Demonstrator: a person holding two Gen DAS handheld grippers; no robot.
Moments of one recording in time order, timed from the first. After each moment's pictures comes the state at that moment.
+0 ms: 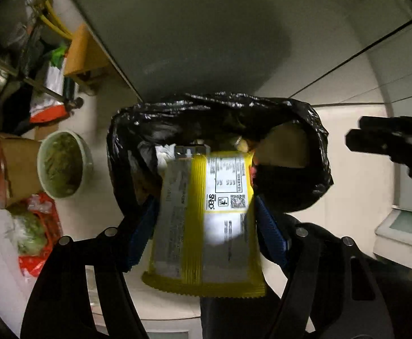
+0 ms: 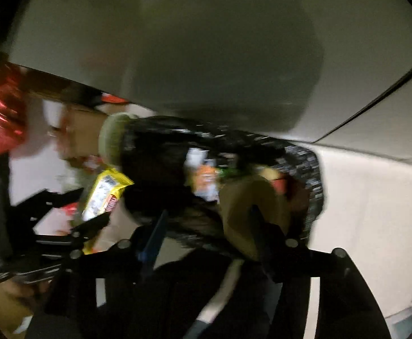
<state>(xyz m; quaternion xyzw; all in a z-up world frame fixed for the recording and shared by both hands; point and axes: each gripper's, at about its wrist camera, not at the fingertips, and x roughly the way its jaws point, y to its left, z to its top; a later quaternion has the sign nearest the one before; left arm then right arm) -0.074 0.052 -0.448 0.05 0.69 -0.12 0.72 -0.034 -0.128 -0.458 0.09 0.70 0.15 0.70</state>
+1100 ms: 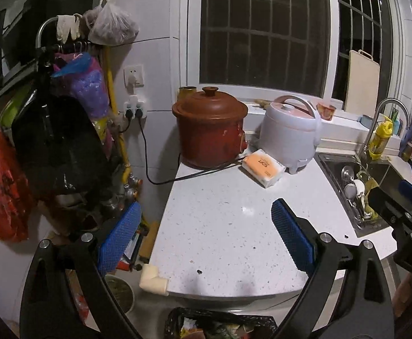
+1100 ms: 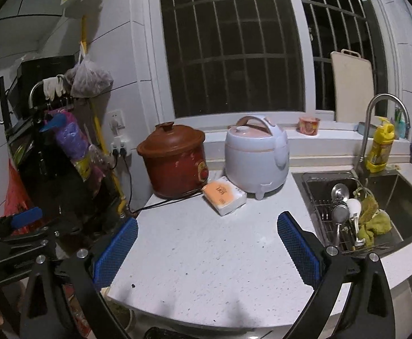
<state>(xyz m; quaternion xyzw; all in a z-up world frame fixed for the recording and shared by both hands) -0.044 0.042 0.001 -0.01 0.28 0.02 0.96 -0.051 -0.169 0.002 0.05 0.22 0.07 0.97</state>
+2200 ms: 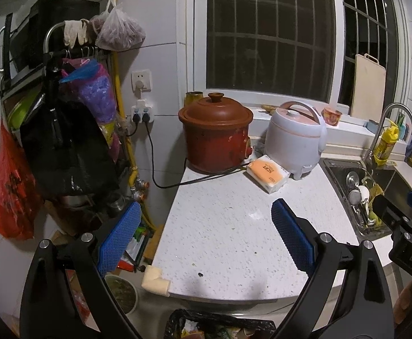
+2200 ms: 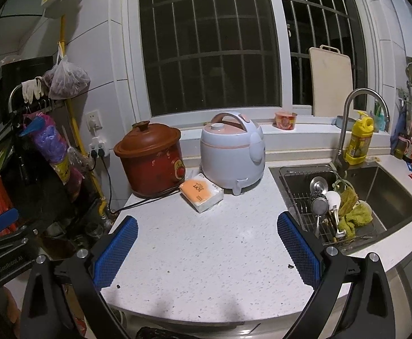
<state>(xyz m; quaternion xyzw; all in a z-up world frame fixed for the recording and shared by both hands) -0.048 0.036 0.007 -0.01 0.27 0.04 0.96 -0.051 -0.174 0.003 0.05 0.24 0.01 0.97</state>
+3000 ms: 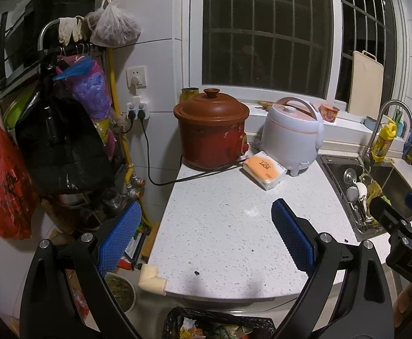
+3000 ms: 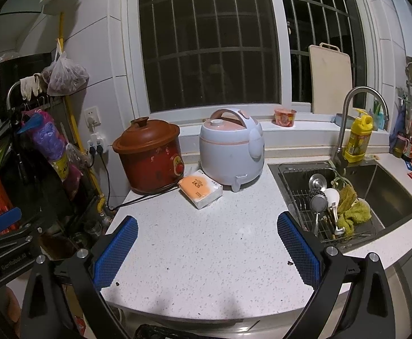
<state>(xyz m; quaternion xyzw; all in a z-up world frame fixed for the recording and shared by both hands) -0.043 0.036 0.003 -0.01 0.28 0.03 0.96 -0.053 -0.166 0.002 0.05 0.25 0.01 0.97</state>
